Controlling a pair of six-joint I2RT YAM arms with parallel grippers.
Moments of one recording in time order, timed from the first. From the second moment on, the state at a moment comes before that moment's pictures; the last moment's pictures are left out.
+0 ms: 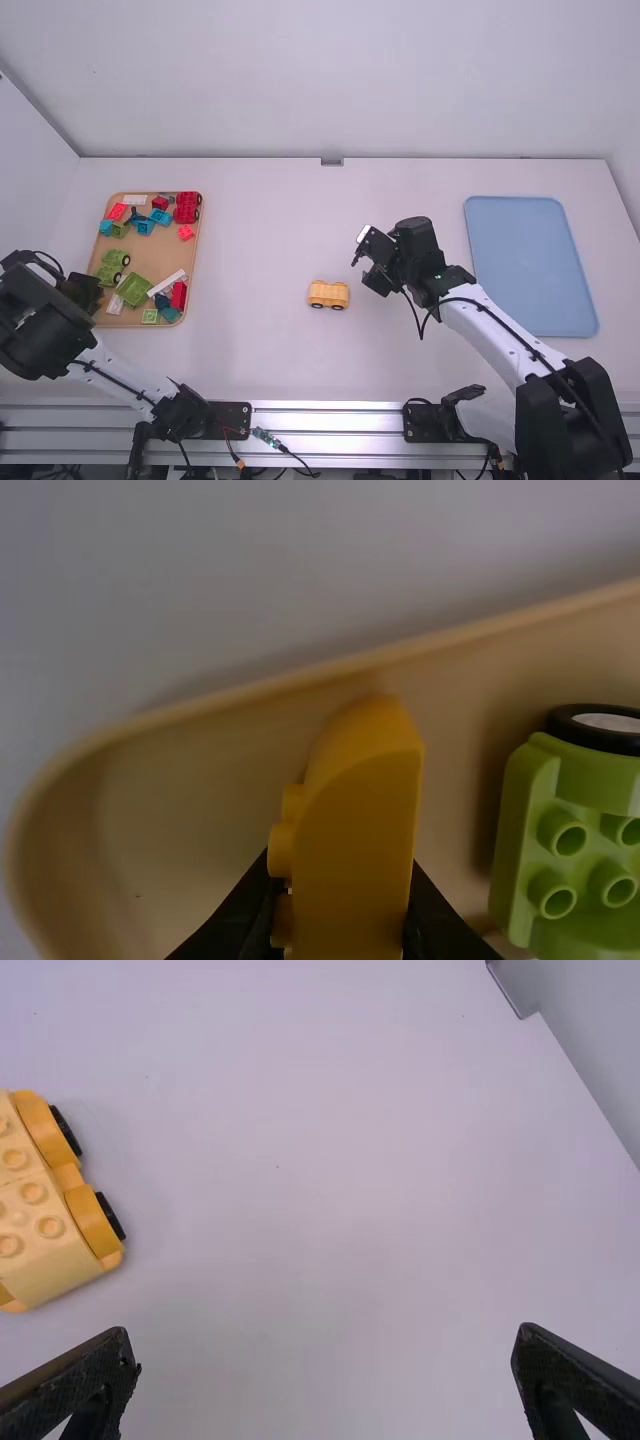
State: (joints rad) left arm 0.97 1.97 1.18 -0.54 0.13 -0.44; right arm 0.39 1.32 0.71 -0.22 -0.12 -0.68
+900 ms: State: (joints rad) left arm 0.75 1.31 0.98 -0.43 0.13 -0.33; right arm 0.39 1.32 0.72 -0.09 -0.30 -0.43
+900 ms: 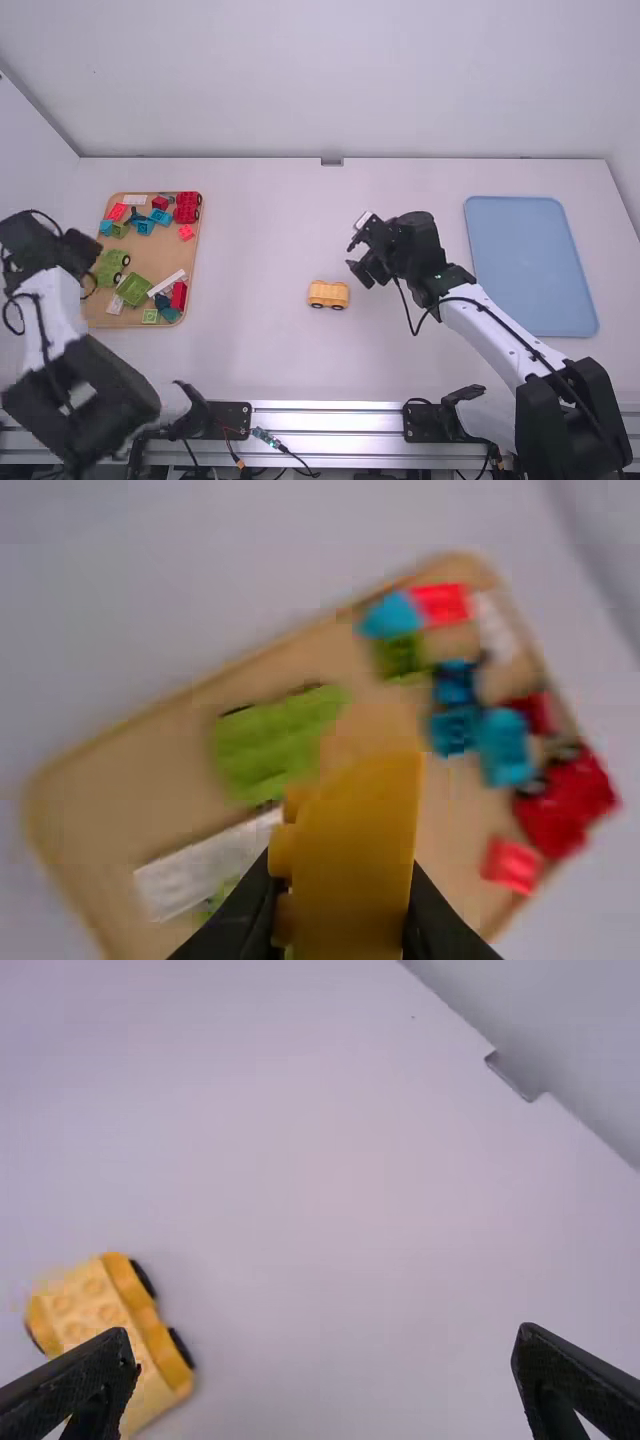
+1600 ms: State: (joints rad) left arm -0.16 0.61 0.51 -0.31 0.24 0.51; right arm 0.25 1.50 0.90 -0.19 -0.88 -0.08
